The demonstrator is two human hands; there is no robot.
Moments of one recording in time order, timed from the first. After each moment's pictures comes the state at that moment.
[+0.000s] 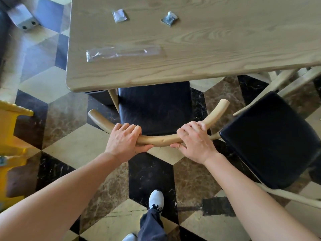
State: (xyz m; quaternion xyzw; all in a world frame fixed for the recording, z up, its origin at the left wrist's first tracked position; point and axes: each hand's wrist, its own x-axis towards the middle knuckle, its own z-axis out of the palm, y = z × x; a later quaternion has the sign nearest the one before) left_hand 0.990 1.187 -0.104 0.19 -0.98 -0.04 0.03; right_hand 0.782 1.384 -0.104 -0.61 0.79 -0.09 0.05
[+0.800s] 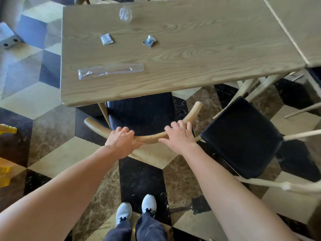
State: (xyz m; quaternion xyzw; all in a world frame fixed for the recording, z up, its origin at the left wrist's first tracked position) left_hand 0.954 1.194 -0.039 0.25 -0.94 -0.12 -0.22; right_hand 0.791 1.363 -0.034 -0.48 0.85 0.08 0.19
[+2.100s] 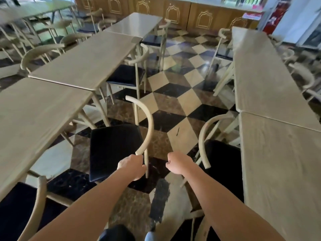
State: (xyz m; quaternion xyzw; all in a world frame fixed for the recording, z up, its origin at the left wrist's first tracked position) left_hand 0.802 1.667 0.141 -0.20 -0.95 -0.04 -0.23; right_hand 0.856 1.853 0.144 0.11 0.95 -0.15 0.25
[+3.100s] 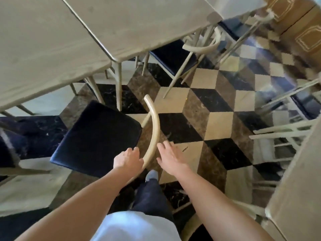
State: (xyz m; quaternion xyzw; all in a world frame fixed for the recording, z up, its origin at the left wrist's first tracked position) left_hand 0.533 1.795 0.038 0.09 -0.94 -0.21 -0.24; right_hand 0.486 1.969 0.057 -0.22 0.95 0.03 0.20
